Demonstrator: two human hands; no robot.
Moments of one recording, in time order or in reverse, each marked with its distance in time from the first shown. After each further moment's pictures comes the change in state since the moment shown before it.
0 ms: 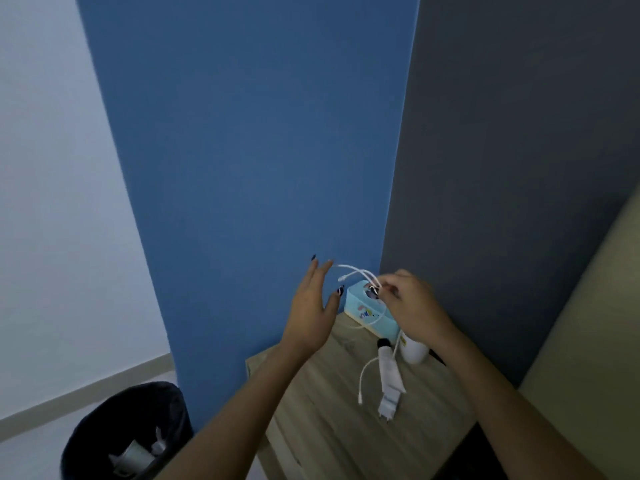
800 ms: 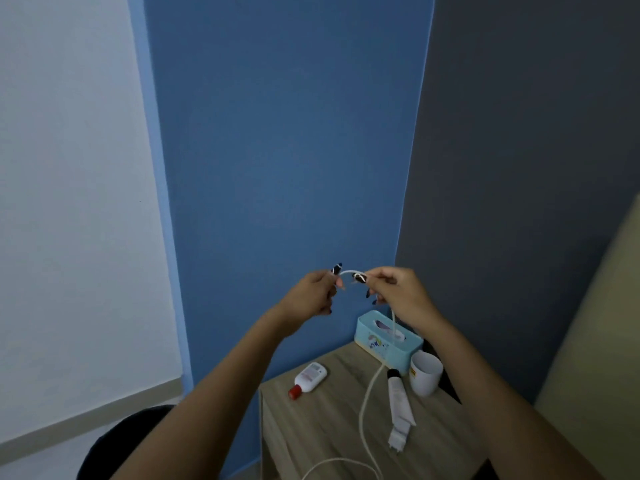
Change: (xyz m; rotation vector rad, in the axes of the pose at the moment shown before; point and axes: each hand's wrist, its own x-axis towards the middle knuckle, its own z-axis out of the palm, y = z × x) left_hand 0.033 0.063 -0.084 -0.473 -0.260 -0.339; right_hand 0.032 -0.064 -0.022 0.595 -0.008 0.020
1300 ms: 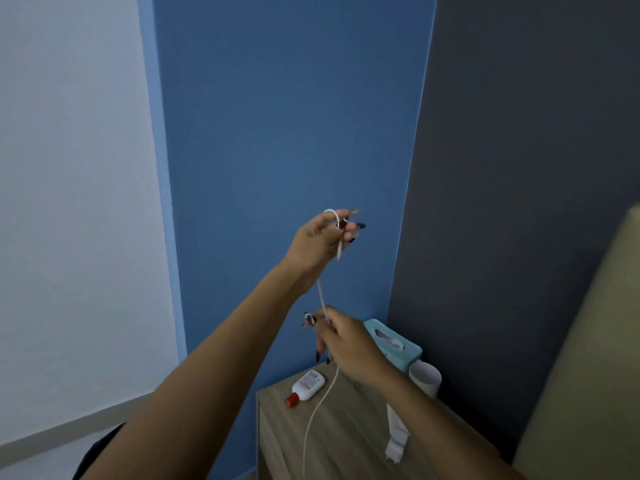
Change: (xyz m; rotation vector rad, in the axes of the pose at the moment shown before) left_hand 0.028 0.064 -0.006 -0.385 0.029 0.289; right_hand -0.046 -0.008 0.070 -0.203 -0.235 -0.006
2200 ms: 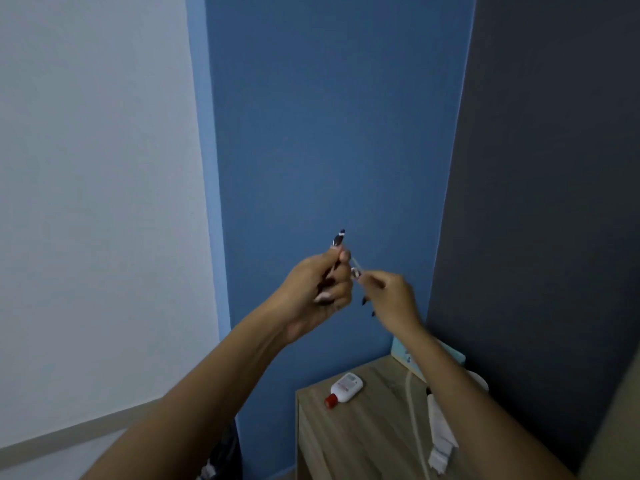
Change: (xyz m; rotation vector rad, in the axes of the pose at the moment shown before) left_hand -0.094 0.032 -0.030 -0.246 -0.133 -0.219; right_hand 0.046 -0.025 -0.013 -0.006 0.328 -0.042
